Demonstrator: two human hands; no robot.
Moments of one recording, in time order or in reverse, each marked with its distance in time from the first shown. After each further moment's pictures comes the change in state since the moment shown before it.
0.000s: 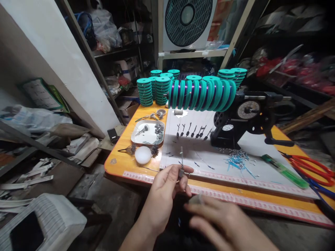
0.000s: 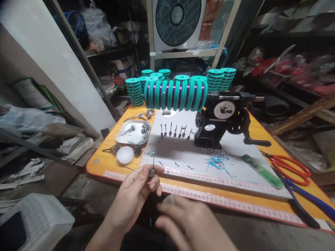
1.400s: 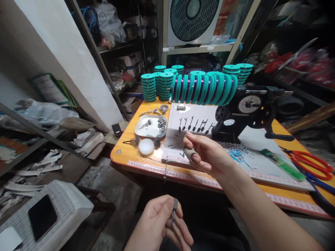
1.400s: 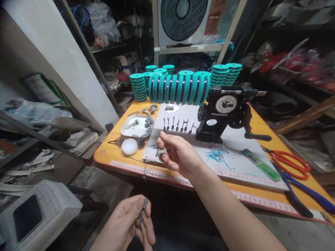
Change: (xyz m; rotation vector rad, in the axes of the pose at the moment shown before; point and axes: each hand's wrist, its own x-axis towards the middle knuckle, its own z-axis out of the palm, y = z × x) left_hand -0.067 -0.045 -0.030 -0.114 -0.029 -0.320; right_hand 0.098 0.009 -0.021 1.247 -0.279 0.395
